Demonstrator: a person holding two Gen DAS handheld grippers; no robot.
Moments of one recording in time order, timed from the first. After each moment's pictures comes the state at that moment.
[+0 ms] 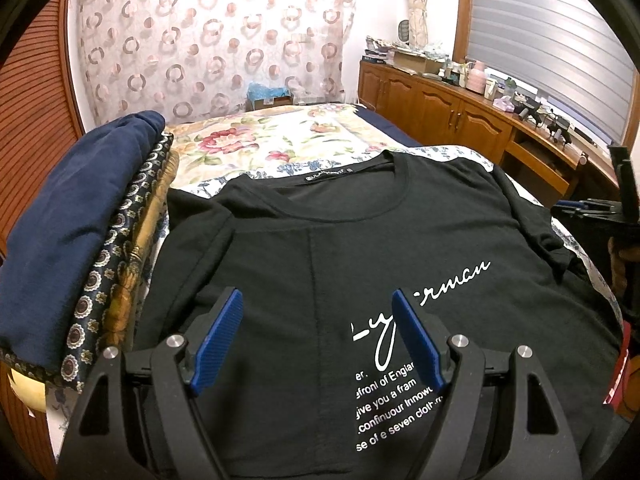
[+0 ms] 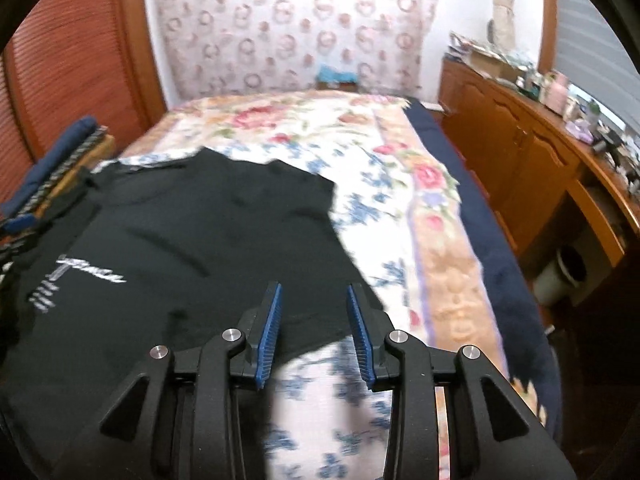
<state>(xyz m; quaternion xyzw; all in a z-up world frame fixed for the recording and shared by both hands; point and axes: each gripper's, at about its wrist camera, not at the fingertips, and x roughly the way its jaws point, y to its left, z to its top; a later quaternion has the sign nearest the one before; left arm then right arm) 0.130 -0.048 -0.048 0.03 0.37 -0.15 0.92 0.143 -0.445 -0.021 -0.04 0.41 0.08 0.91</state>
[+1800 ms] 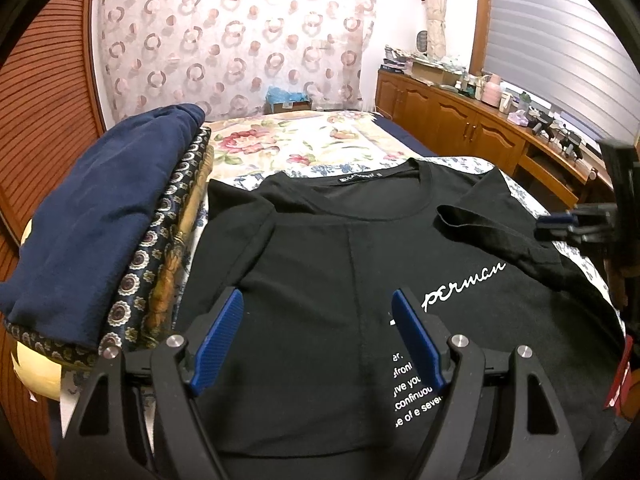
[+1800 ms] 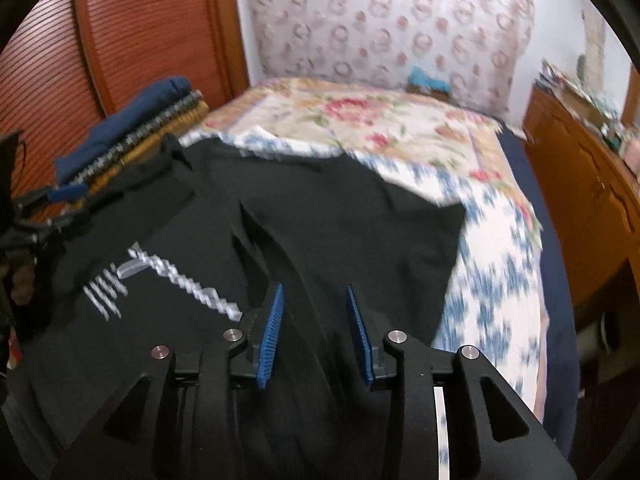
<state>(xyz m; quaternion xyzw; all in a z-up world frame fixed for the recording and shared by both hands) 0.125 -0.017 -0.051 0.01 0.36 -0.12 0.92 0.153 -0.337 -0.016 -0.09 0.42 0.22 0.88</state>
